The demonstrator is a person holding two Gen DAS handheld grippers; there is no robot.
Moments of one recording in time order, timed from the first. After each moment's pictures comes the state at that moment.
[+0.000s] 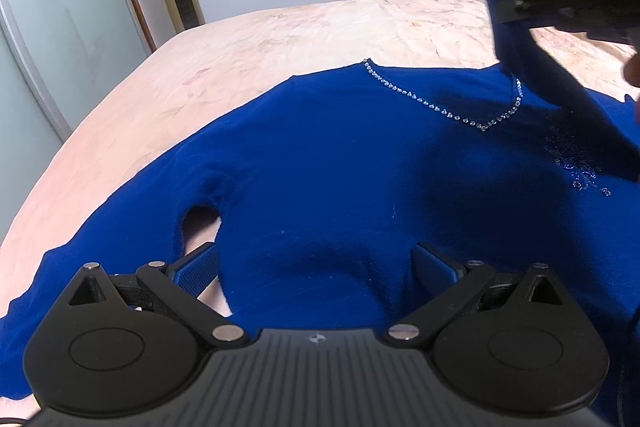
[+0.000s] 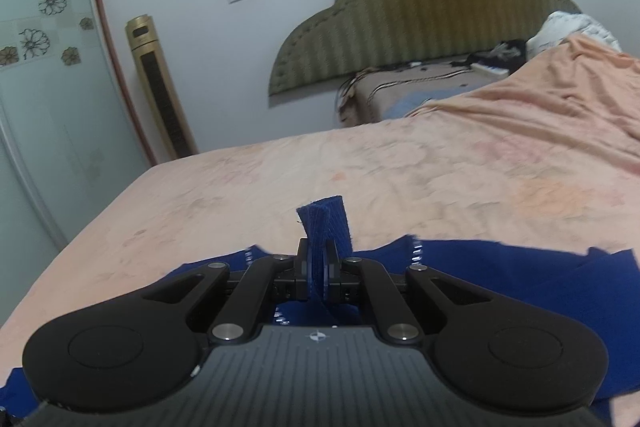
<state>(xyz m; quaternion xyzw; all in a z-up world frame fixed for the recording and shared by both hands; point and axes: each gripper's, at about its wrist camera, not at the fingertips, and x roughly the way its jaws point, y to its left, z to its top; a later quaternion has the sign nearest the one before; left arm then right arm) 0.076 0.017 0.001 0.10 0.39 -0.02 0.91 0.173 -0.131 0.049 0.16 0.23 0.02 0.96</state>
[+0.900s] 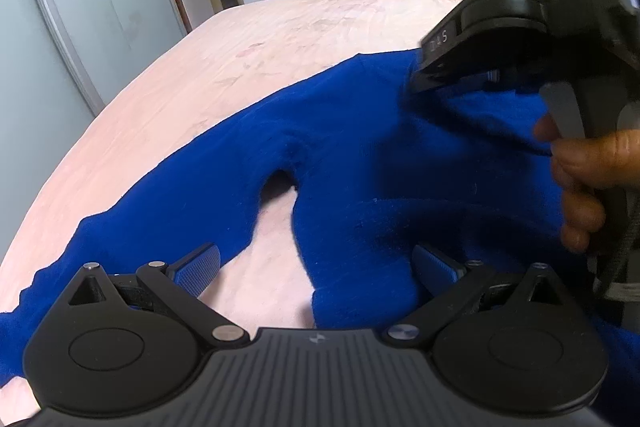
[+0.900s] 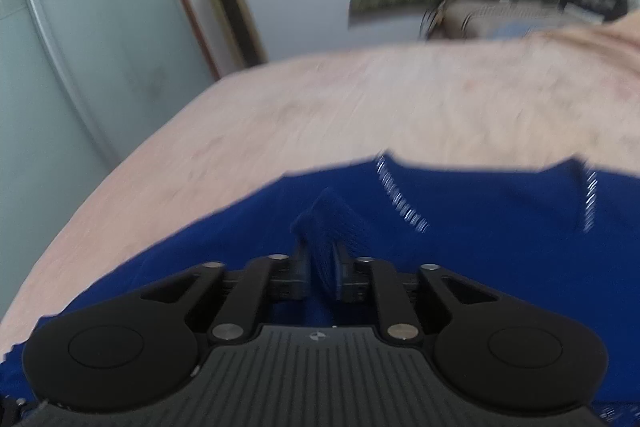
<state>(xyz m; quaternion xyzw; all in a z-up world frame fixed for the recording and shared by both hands) 0.072 0.062 -0.004 0.08 0.40 0.02 0.91 0.222 -0.042 0.006 0.16 0.34 0.15 0.92</state>
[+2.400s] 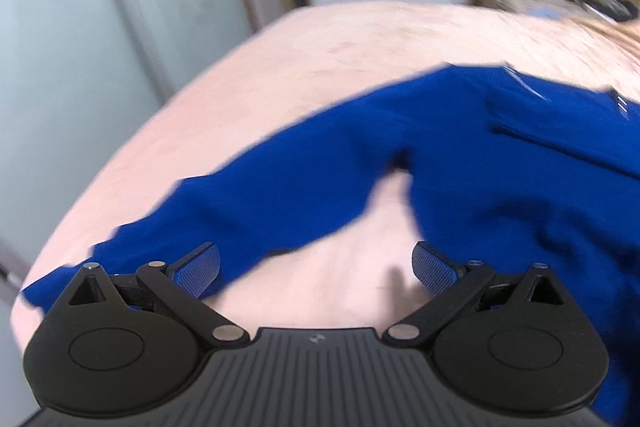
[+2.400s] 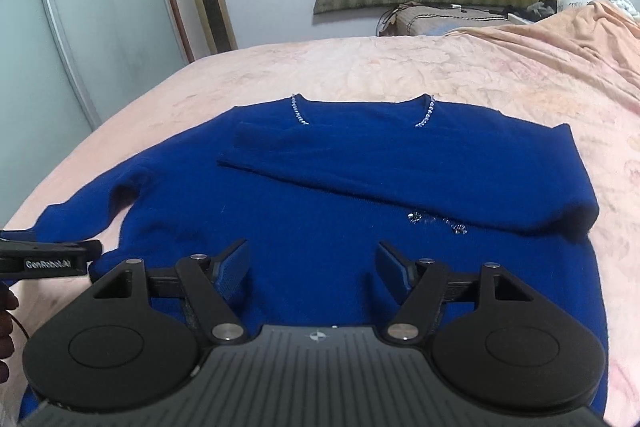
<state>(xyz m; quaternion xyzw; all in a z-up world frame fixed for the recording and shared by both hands) 0.041 0.122 0.005 0.05 0.38 0.12 0.92 0.043 -0.113 0.008 0.10 0.32 0.08 0.94</state>
